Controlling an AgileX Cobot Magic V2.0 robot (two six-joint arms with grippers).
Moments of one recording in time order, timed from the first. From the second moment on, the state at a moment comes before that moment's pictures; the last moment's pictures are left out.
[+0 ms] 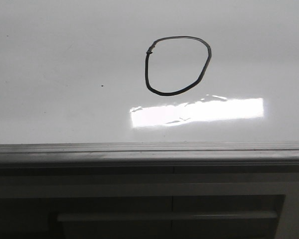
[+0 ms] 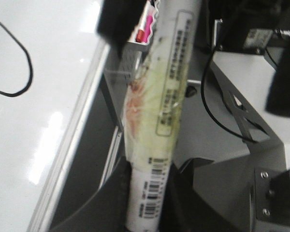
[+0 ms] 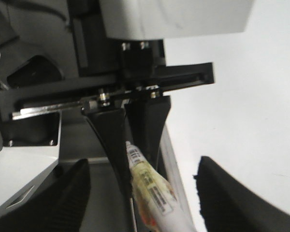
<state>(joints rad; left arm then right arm) -0.67 0.84 -0.85 -0.64 0.96 0.88 1.30 1.07 -1.09 -0.11 0.50 -0.19</state>
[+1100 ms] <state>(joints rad) -0.67 1.21 -0.65 -0.80 0.12 0.40 1.10 0.69 -0.80 -0.08 0.59 0.00</state>
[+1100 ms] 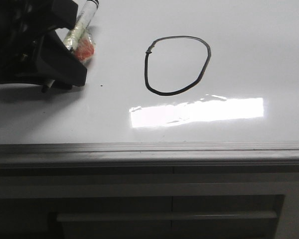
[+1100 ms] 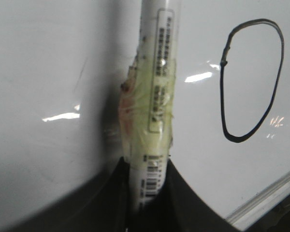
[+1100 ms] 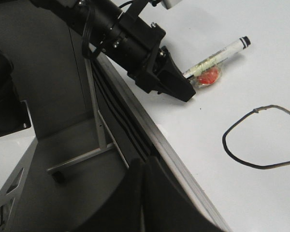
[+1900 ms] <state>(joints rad) -0.67 1.26 -0.67 -0.81 0.07 0.40 1.10 0.69 -0.80 -0.08 0.55 0.01</state>
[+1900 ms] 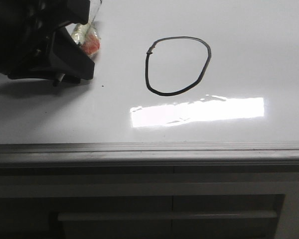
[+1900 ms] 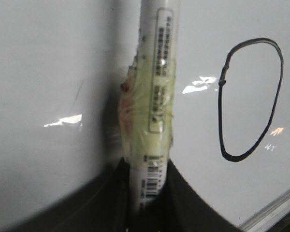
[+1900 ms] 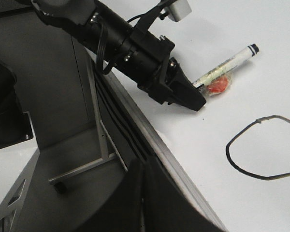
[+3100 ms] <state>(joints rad) -0.67 0.67 -0.56 -0.61 0.17 0.41 1.10 0.59 -0.62 -0.20 0.39 0.01</state>
